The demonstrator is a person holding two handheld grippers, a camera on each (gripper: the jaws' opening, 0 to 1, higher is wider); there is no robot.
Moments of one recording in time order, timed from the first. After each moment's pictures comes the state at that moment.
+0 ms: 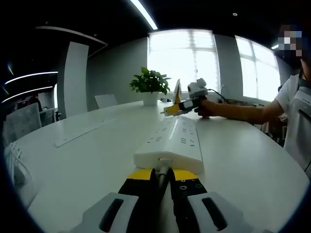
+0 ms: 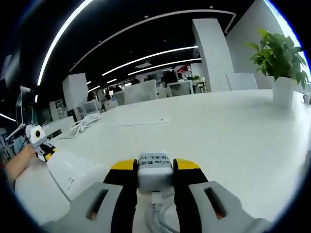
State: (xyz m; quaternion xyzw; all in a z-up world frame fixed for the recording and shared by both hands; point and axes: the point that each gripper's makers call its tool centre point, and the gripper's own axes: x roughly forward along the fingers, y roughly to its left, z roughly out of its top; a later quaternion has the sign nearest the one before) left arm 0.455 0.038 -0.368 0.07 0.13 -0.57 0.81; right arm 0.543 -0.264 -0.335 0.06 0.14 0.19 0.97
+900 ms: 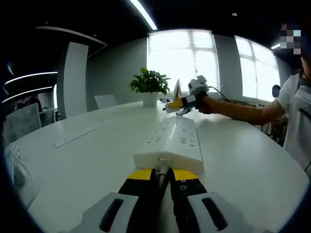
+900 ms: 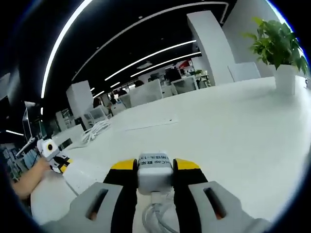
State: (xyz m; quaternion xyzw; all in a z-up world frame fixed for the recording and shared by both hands) left arm 0.455 0.038 -0.367 0.07 0.13 -0.57 0.81; right arm 0.529 -0.248 -0.317 0.11 0.15 0.22 0.96
